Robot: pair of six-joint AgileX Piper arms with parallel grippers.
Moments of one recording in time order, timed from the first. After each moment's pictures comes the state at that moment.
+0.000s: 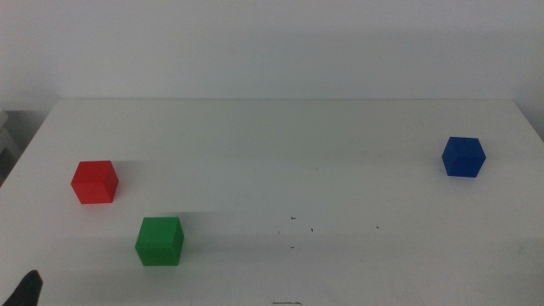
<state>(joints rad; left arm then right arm) -0.04 -0.01 0.03 0.15 0.23 -0.16 0.02 -0.01 0.03 0.00 0.22 -0.05</state>
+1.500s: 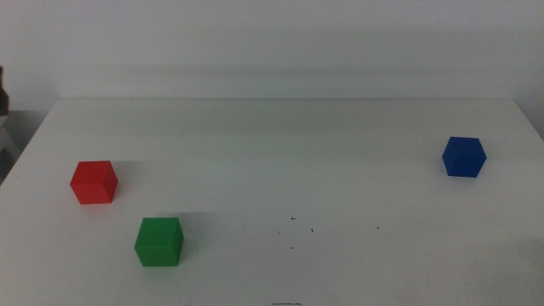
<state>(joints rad) 0.06 1.18 -1.28 0.08 1.09 0.00 0.02 -0.01 0.03 0.00 0.22 -0.05</state>
